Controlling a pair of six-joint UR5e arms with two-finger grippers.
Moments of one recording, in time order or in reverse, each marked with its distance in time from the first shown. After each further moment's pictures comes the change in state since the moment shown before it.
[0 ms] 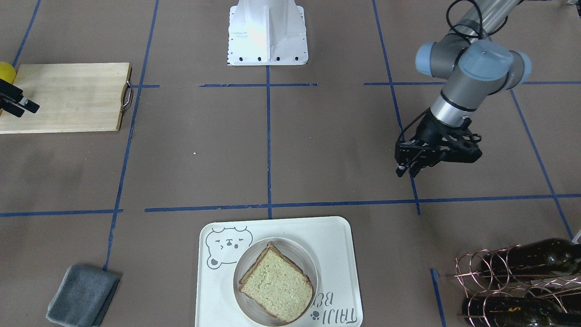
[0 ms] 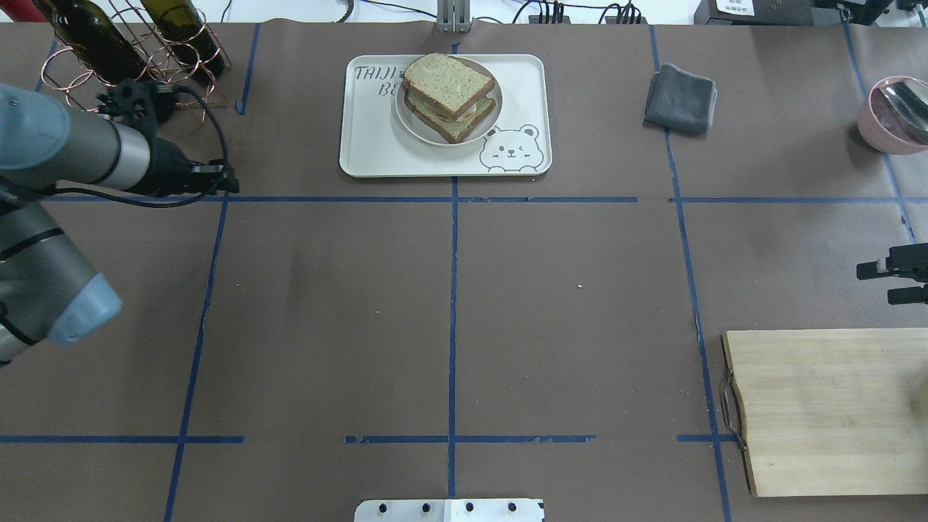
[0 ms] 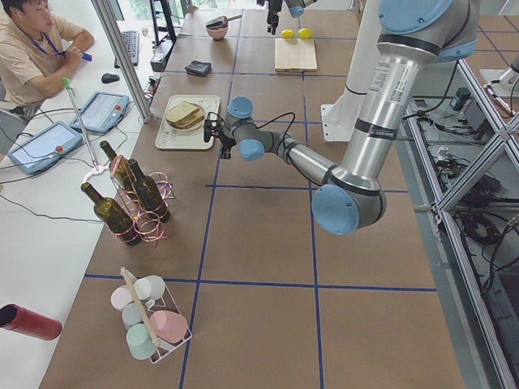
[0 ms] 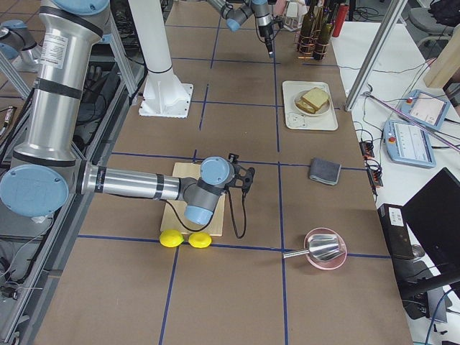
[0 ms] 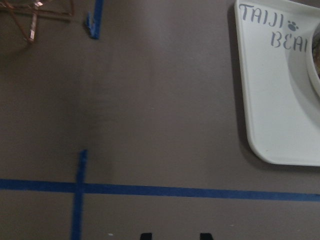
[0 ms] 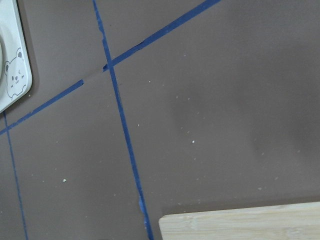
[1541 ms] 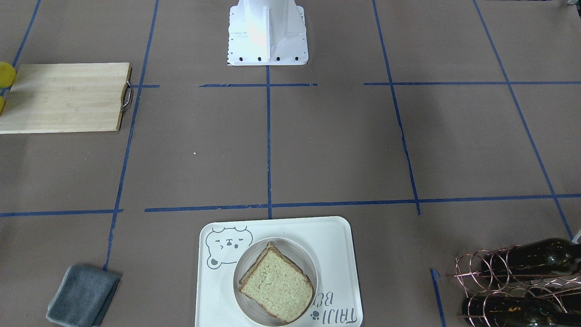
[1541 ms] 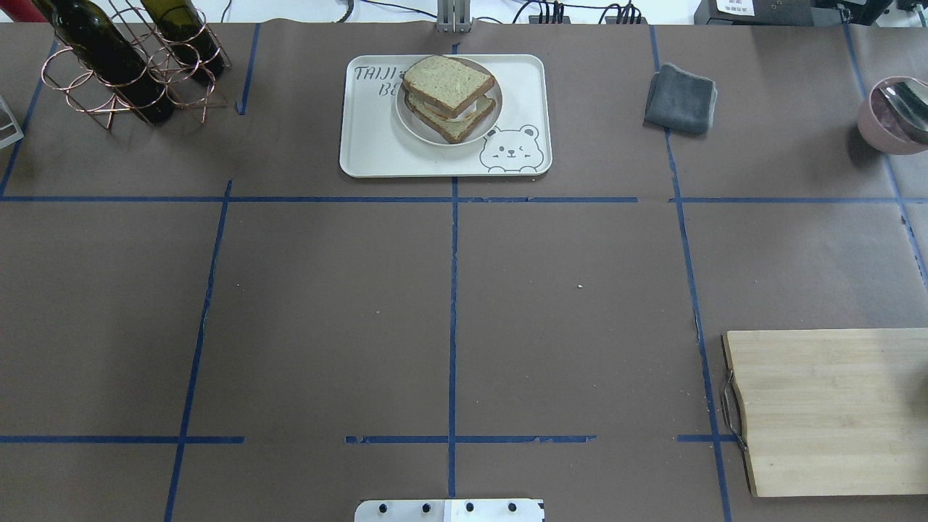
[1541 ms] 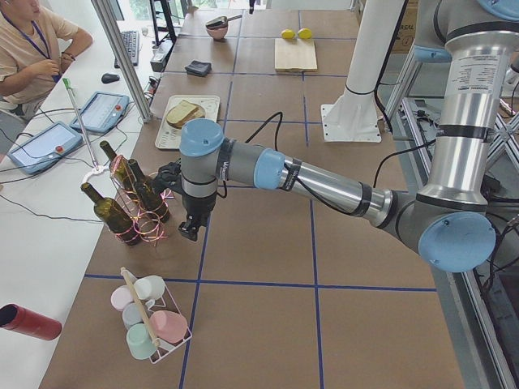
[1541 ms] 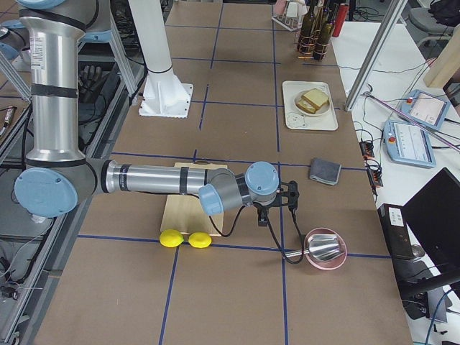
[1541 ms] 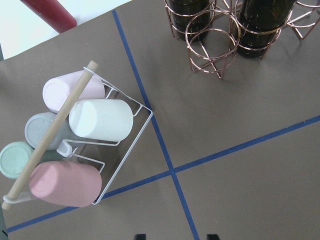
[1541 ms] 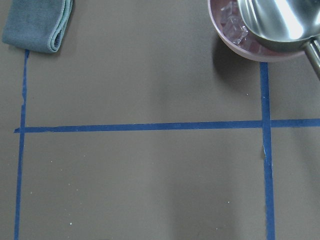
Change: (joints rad) left arm -0.714 0.135 -0.098 0.717 -0.277 1.270; right arm 0.313 0.199 0.006 -0.948 0.011 -1.008
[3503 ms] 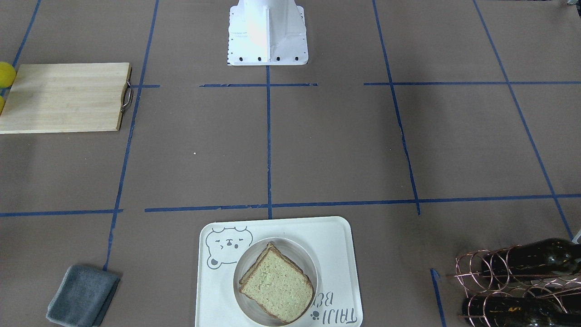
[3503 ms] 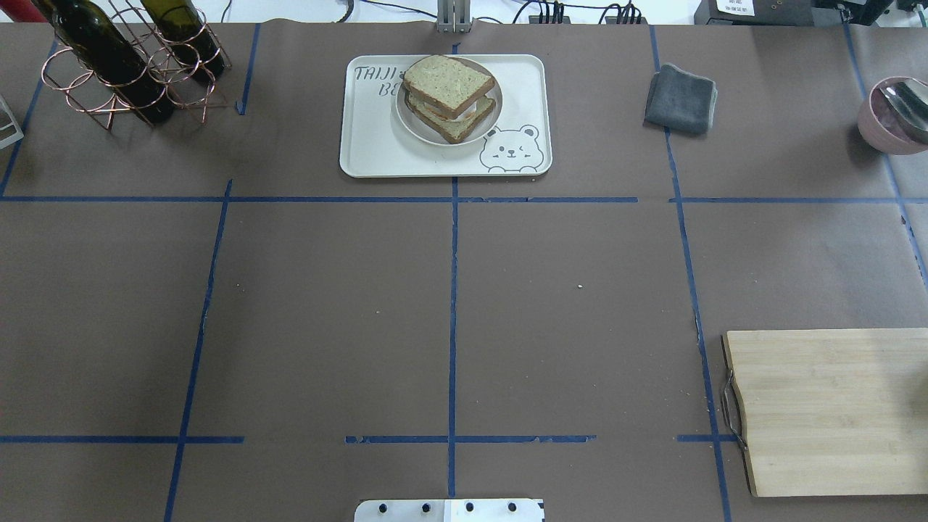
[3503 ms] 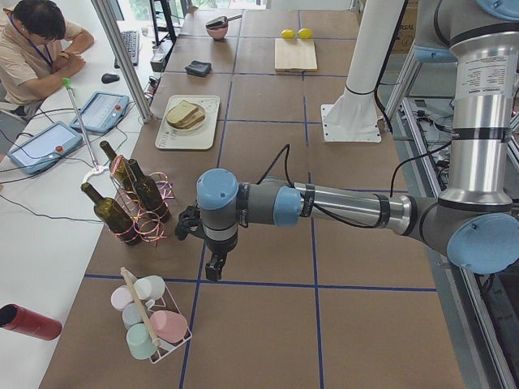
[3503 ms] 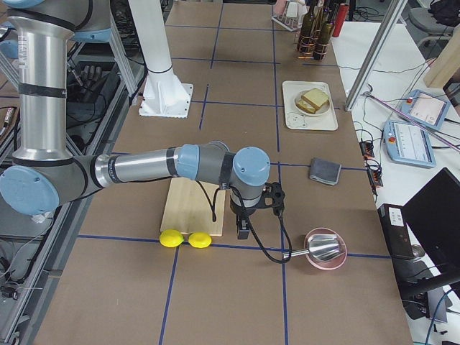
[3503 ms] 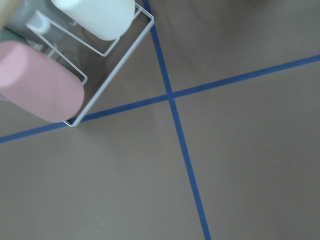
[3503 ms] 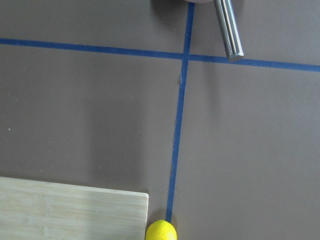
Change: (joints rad) left arm 0.002 0.118 0.071 -0.041 -0.020 0.004; right arm 0.149 -0.051 0.245 -0.660 -0.170 -0.555
